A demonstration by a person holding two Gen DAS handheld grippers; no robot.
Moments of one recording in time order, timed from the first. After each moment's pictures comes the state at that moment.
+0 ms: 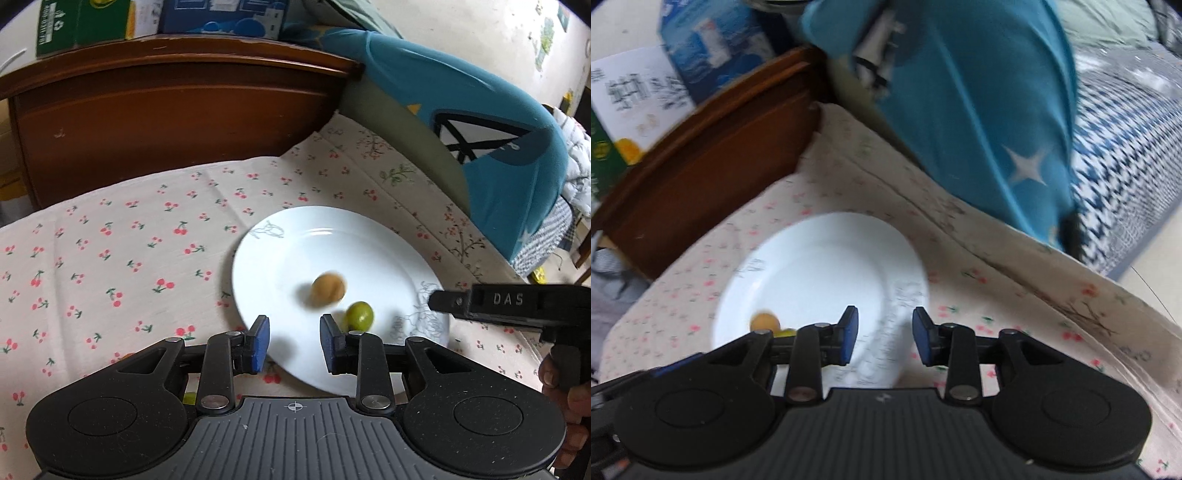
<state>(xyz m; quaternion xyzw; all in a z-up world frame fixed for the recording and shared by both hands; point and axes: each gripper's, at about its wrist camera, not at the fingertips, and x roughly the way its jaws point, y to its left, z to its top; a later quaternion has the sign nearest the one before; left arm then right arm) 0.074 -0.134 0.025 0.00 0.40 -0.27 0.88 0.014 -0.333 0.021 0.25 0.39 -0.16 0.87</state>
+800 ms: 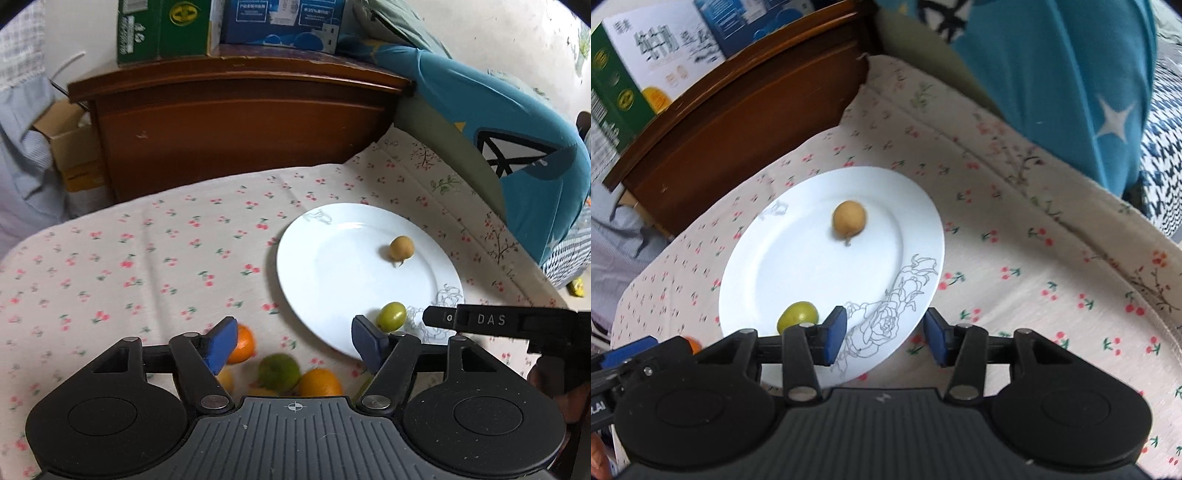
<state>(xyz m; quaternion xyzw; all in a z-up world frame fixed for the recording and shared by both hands) 0.049 -0.090 0.050 0.02 0.40 -0.19 0.90 0.031 -0.298 0.009 0.24 0.43 -0.08 0.87</state>
